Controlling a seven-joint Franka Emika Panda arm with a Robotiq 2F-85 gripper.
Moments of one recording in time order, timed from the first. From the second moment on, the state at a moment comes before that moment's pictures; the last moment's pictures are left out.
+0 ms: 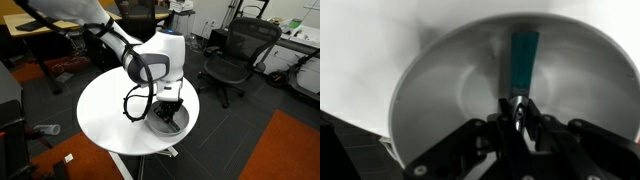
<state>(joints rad) -0.13 0.82 -0.23 -1.65 0.03 2.51 1.36</state>
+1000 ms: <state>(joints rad) -0.05 0.42 -0.23 -1.82 -0.06 2.40 1.30</state>
